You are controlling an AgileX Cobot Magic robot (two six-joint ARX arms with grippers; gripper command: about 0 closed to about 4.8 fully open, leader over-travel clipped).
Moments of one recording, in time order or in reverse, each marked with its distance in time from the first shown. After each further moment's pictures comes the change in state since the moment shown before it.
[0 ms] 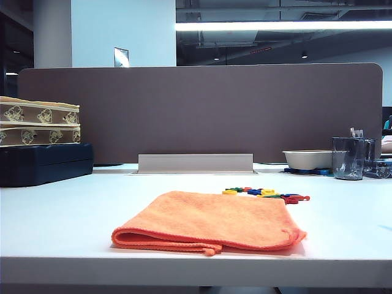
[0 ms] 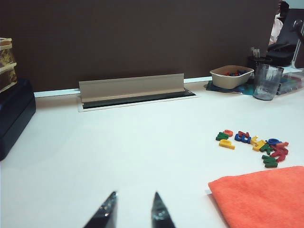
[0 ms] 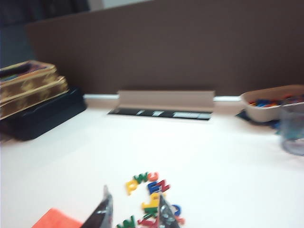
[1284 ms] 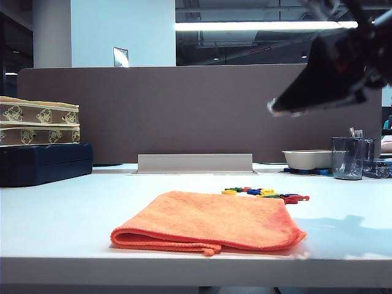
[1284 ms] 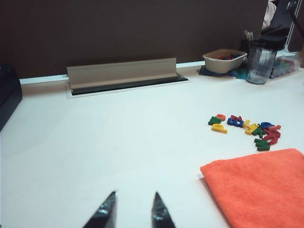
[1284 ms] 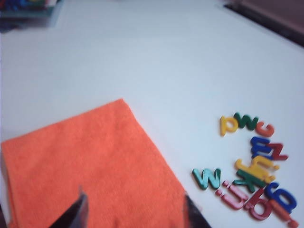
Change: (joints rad) left arm -0.029 0.055 0.000 -0.005 0.005 0.013; right arm 0.414 0.682 0.158 0.067 -0.001 -0.447
